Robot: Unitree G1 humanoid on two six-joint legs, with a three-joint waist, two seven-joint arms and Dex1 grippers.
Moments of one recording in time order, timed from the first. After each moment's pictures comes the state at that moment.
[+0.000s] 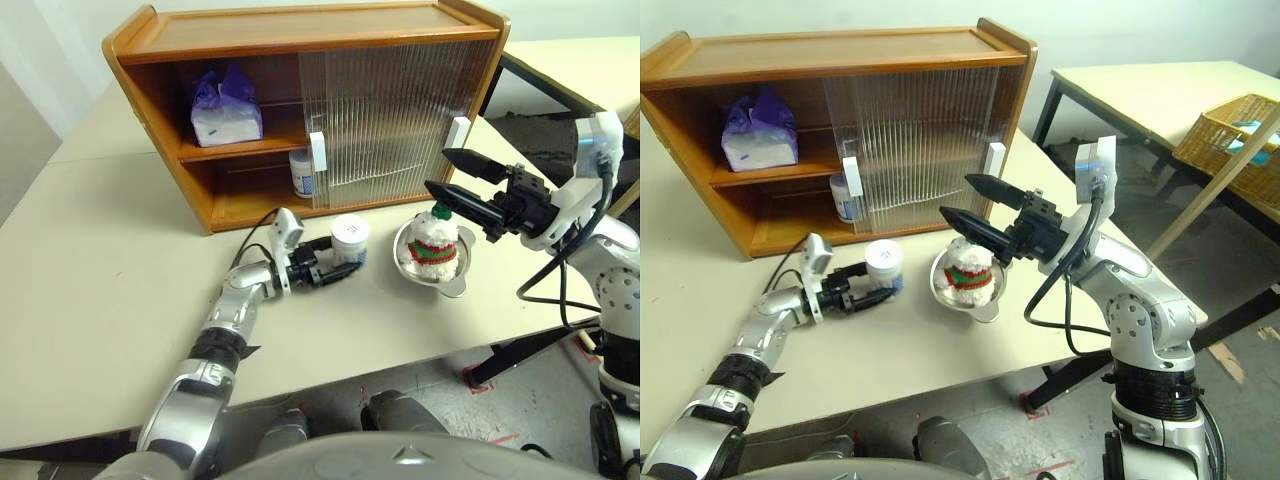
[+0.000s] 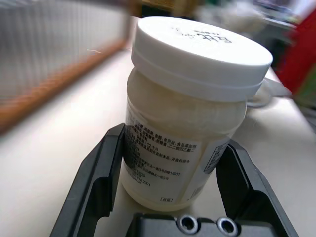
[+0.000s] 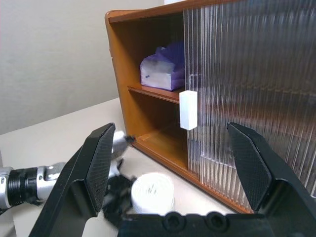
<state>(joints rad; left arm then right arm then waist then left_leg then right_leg) -0.36 0.26 -0.05 0.54 -0.26 -0.16 -1.02 -0.35 -0.56 -0.21 -0.29 0.85 0.58 0.84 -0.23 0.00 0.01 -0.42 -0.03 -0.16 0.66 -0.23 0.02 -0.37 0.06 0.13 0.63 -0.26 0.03</state>
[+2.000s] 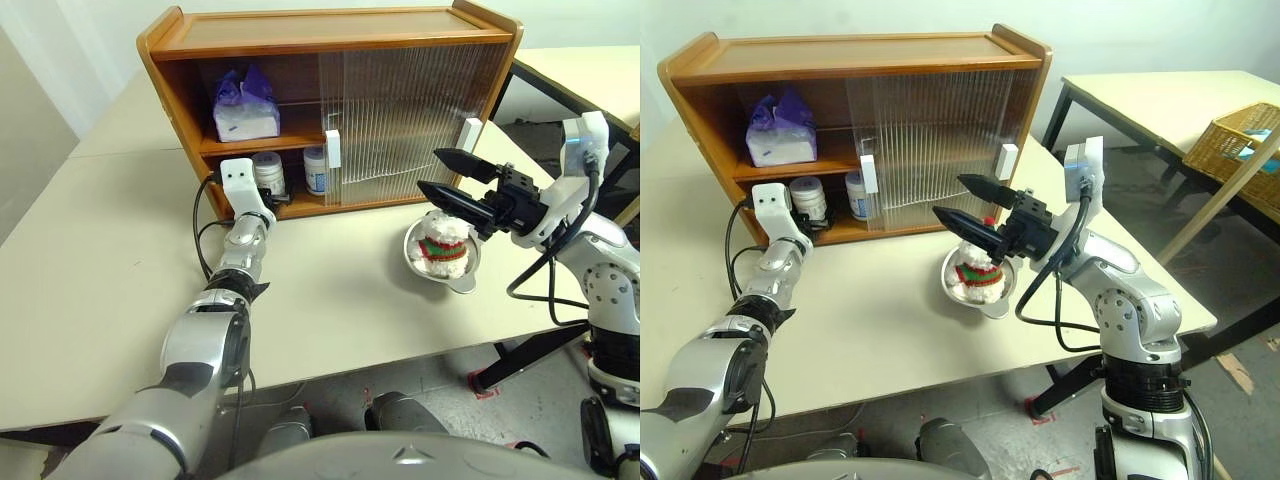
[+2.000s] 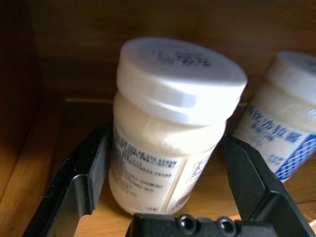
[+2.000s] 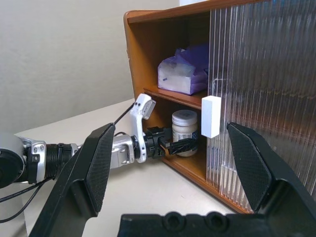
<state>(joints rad) -0.78 0.20 0.18 1.14 -0.12 -0.33 -0.16 -0.37 -0.53 -0.19 -0.26 0.83 0.57 0.86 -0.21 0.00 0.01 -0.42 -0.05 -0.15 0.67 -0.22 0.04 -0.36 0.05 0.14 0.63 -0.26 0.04</state>
